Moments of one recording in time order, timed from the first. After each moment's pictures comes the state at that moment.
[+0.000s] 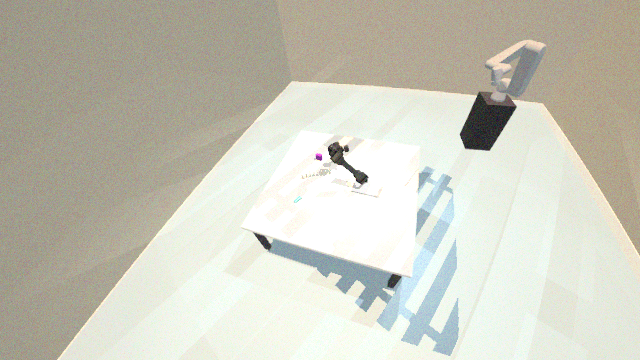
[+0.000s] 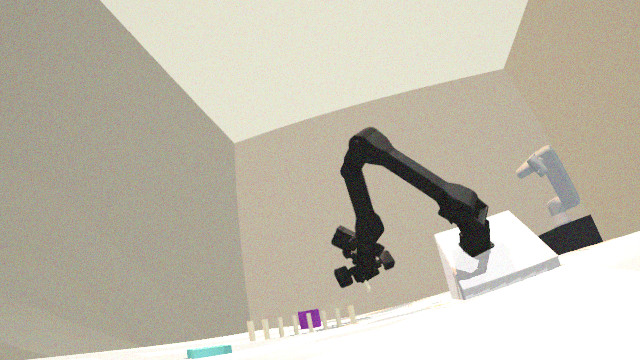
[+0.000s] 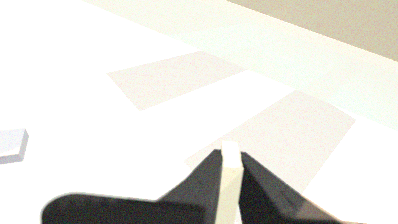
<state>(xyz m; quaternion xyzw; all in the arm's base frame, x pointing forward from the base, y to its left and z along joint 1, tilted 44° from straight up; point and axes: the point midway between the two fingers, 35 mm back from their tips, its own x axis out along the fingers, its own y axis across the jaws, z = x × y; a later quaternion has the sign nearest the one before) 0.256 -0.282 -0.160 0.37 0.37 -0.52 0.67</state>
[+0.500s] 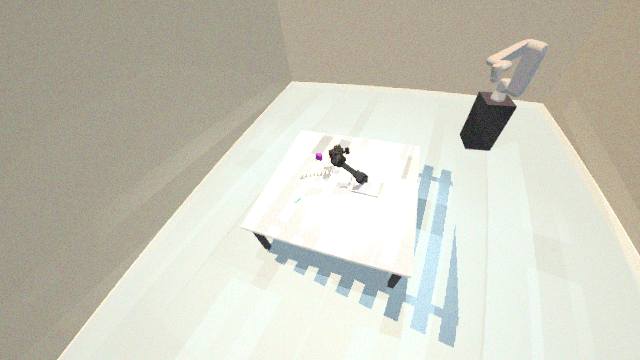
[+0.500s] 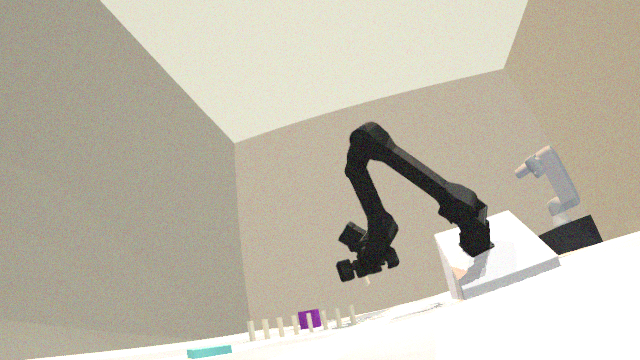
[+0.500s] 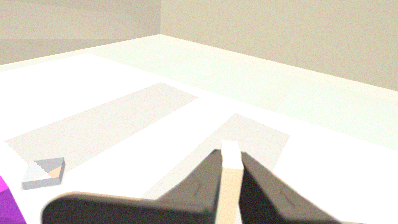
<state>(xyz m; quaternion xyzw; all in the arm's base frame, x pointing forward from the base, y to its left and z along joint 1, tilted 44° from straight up) 0.247 -0.268 -0.129 0.36 0.26 -0.55 0.70</state>
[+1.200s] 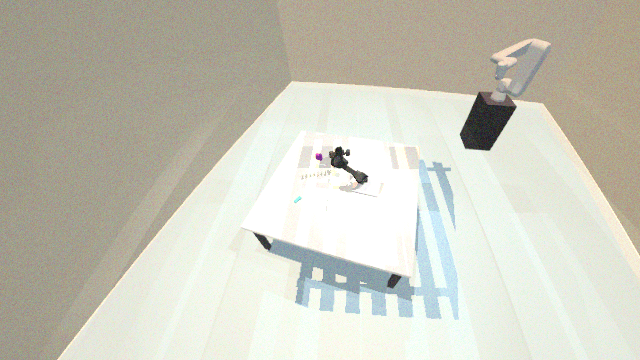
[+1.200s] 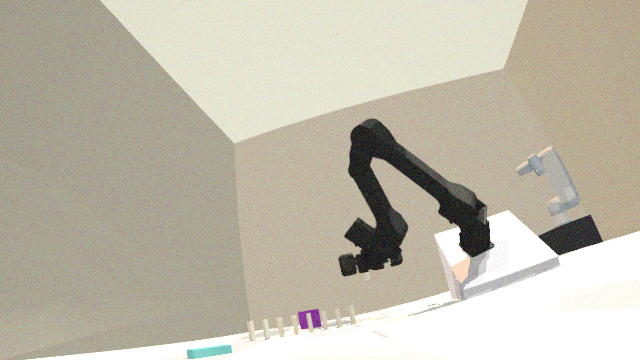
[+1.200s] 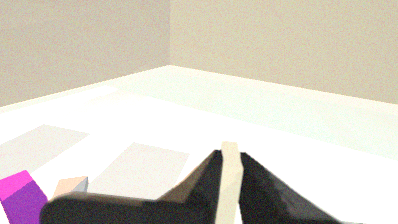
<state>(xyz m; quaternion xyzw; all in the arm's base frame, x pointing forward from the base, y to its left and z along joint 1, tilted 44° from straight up) 0.237 -0.256 -0.105 0.35 0.19 -0.57 0.72</state>
